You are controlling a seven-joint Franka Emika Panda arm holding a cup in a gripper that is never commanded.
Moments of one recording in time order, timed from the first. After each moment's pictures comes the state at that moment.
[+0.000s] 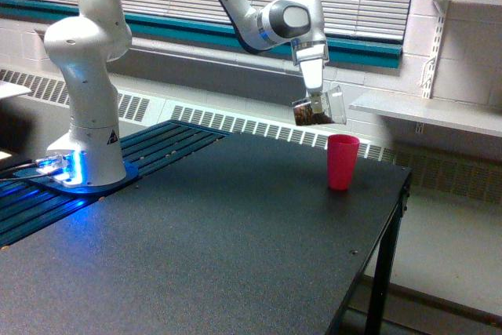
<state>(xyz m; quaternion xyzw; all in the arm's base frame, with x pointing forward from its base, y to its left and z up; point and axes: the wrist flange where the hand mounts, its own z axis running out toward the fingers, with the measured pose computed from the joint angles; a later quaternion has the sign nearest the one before) 0.441 0.283 0.301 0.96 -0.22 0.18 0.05</state>
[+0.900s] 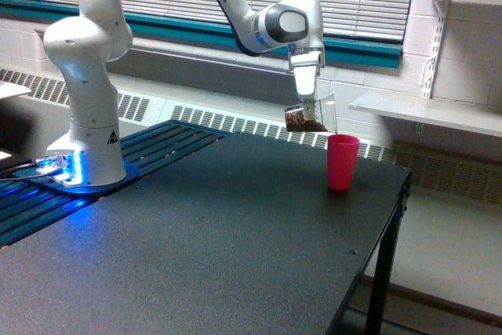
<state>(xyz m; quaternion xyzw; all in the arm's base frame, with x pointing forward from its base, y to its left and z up) 0.443 0.258 0.292 0.95 -0.24 0.16 0.07</state>
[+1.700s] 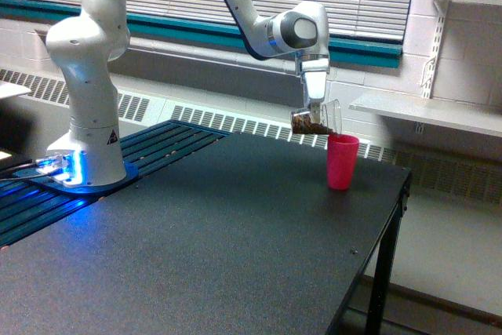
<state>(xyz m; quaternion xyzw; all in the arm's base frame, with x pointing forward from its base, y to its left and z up) 0.435 0.322 0.267 0.97 -0.18 0.15 0.09</state>
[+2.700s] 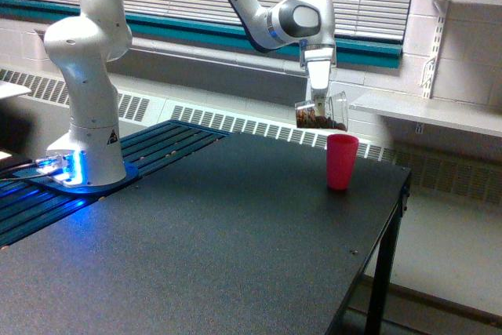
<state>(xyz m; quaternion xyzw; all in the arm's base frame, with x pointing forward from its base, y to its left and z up) 0.462 0.275 0.299 0.96 -0.22 0.16 0.10</state>
